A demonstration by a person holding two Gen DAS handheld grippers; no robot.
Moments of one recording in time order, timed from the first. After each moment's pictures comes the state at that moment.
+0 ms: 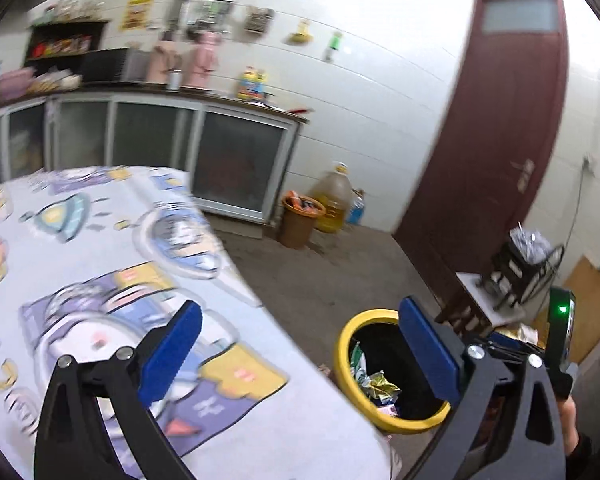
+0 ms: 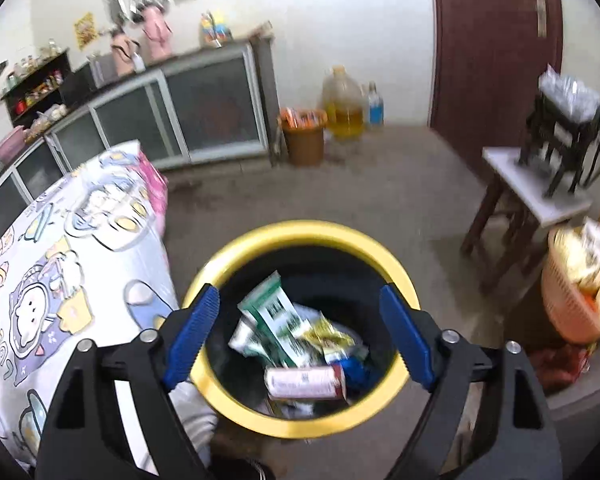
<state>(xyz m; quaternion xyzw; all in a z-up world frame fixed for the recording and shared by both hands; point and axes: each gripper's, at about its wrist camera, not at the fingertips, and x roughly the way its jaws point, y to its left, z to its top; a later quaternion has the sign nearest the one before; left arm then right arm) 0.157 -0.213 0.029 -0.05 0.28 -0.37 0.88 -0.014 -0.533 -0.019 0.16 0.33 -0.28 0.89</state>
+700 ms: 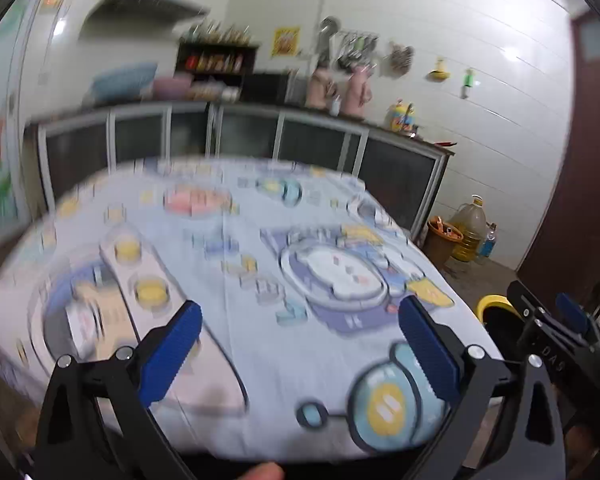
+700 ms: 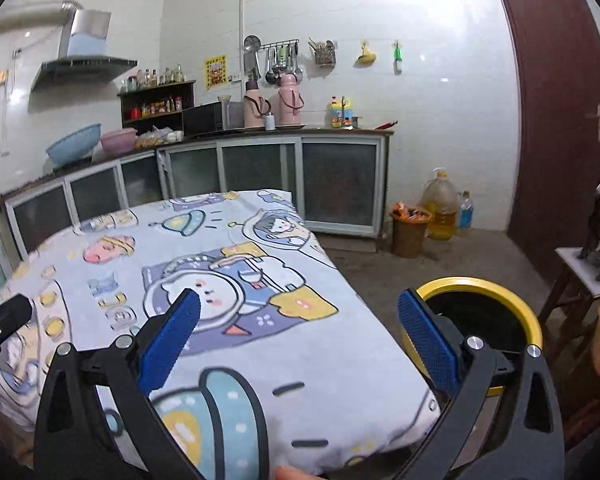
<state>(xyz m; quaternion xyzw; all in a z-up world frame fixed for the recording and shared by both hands) 0.029 -0.012 0.003 -0.07 0.27 -0.11 0.95 -0.025 -0.268 0.009 0.05 0.19 -0.15 0.97</state>
